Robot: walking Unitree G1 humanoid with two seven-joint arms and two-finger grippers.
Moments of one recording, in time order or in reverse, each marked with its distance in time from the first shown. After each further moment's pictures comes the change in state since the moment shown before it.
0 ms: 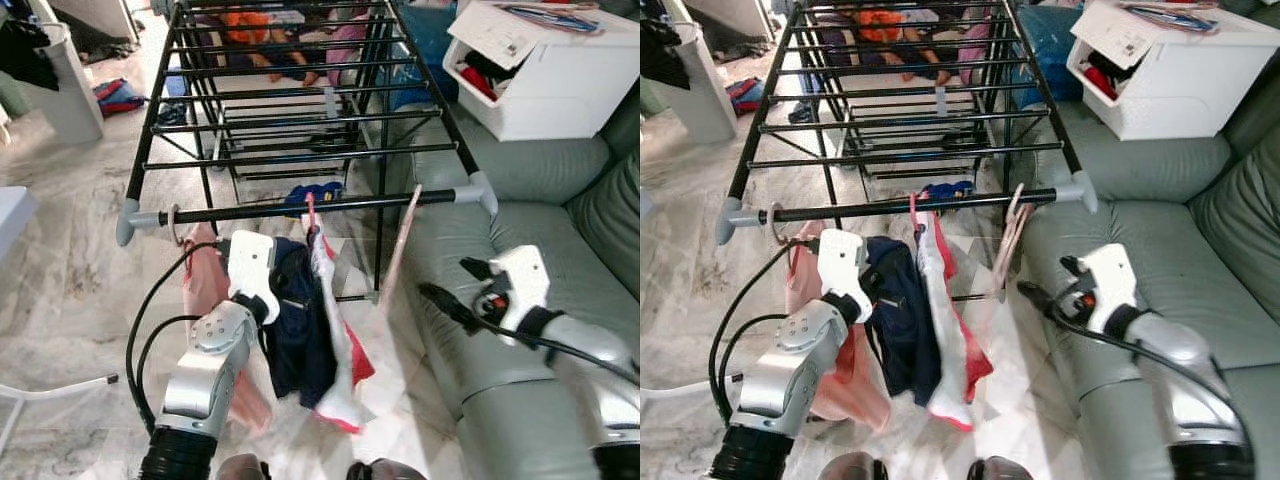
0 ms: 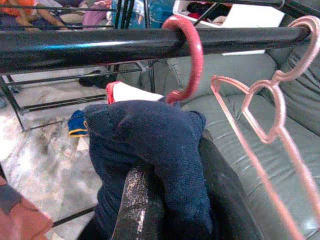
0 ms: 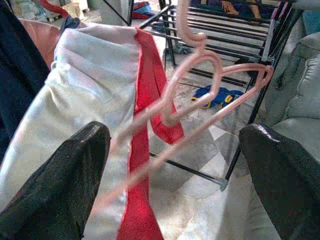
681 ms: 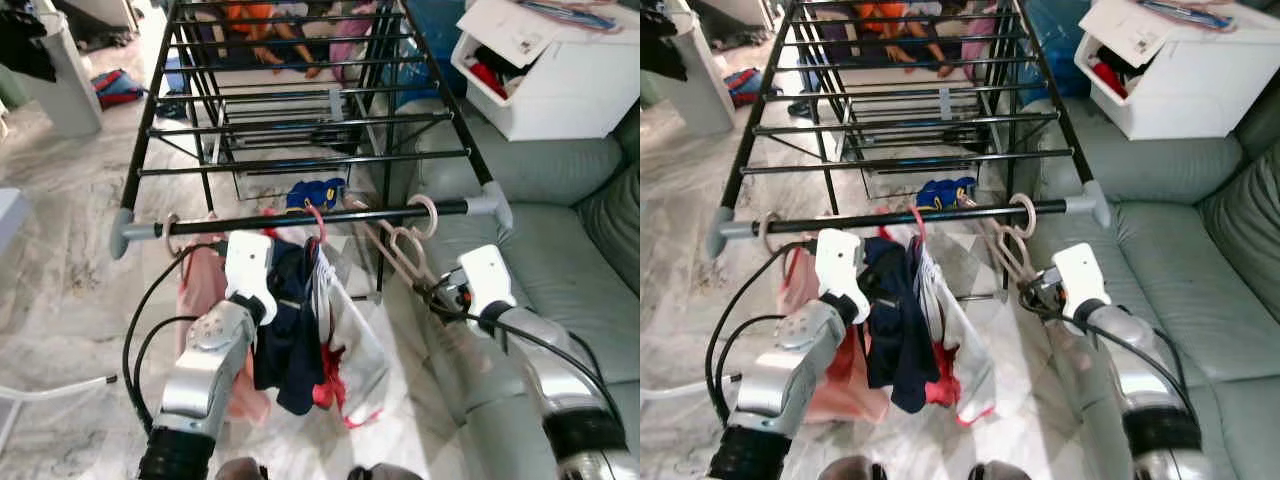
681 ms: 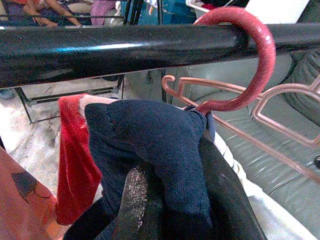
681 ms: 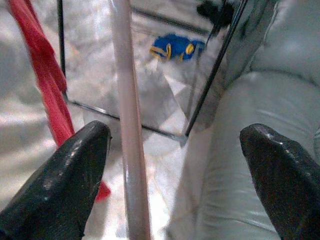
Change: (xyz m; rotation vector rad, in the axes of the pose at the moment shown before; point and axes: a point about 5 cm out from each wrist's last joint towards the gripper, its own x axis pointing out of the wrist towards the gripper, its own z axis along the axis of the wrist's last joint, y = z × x) left arm 0.000 -0.001 -0.001 0.004 0.012 0.014; right arm 0.037 -0.016 -0.030 -0.075 0.215 -0.209
